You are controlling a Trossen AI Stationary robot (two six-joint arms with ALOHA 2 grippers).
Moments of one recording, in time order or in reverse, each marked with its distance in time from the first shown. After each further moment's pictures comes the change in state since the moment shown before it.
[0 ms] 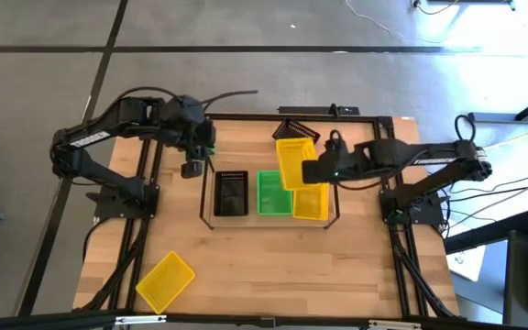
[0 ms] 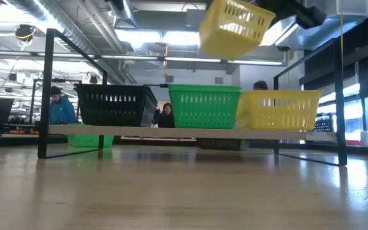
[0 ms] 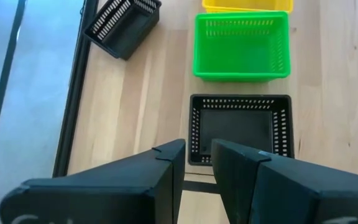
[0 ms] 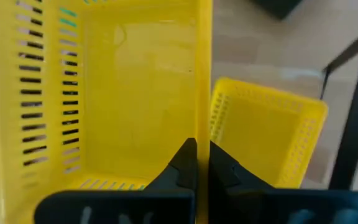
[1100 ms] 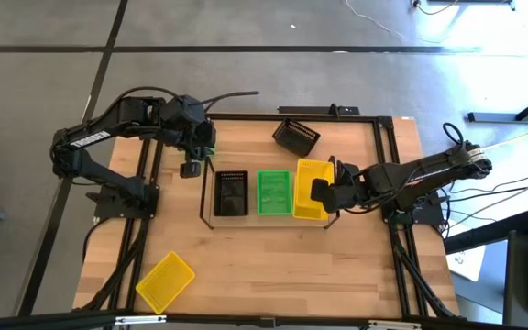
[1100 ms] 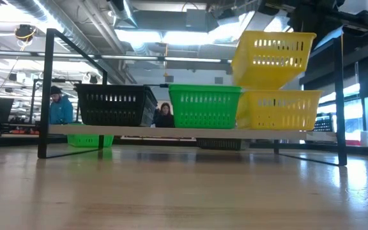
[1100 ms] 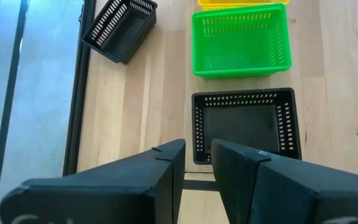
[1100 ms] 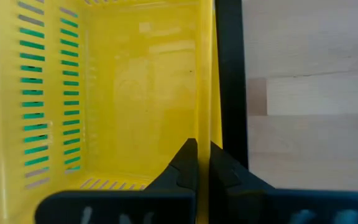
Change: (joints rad) left arm 0.001 0.001 0.000 -0.002 0.000 0.071; right arm 0.190 0.003 -0.169 -0.119 0.017 0.489
